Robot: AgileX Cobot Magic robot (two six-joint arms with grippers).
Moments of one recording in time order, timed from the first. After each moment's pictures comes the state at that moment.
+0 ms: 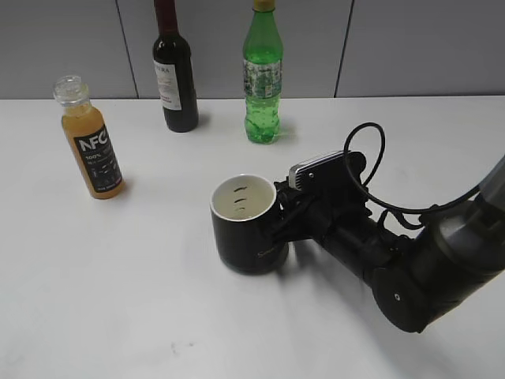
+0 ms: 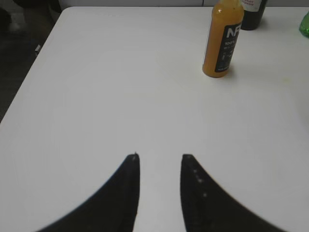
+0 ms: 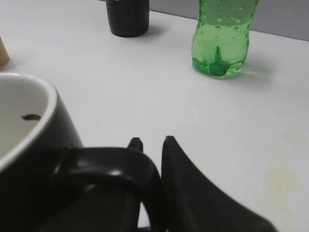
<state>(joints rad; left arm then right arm) -0.03 -0.01 -0.49 -0.01 1.08 0.11 0.64 2.17 -0.65 0.19 -1.18 -0.01</state>
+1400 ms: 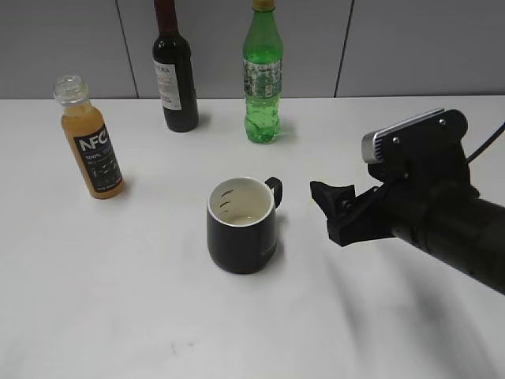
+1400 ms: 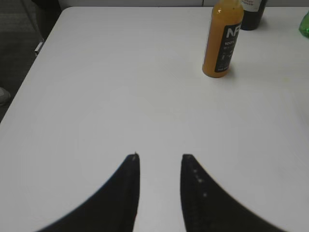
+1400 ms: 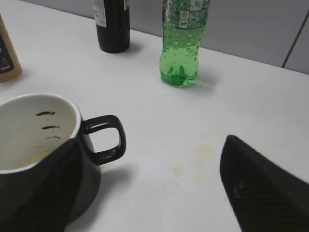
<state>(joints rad) -0.03 -0.01 -0.49 -0.01 1.08 0.11 0.64 1.64 -0.36 0.27 -0.91 -0.11</state>
